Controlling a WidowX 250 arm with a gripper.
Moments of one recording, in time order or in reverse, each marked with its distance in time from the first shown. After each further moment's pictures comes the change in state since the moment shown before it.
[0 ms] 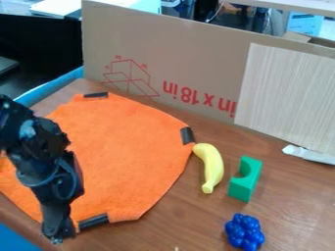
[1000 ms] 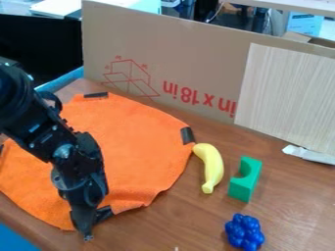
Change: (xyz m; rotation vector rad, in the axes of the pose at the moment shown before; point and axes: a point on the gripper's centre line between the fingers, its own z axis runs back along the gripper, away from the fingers) arm 0.021 0.004 -0.030 0.041 0.024 0.084
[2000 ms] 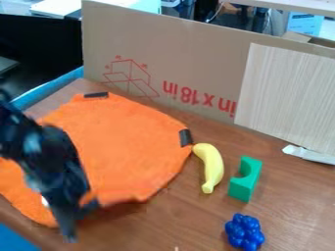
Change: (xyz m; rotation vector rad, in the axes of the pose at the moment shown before) arm -0.018 0.008 0.031 0.024 -0.068 0.053
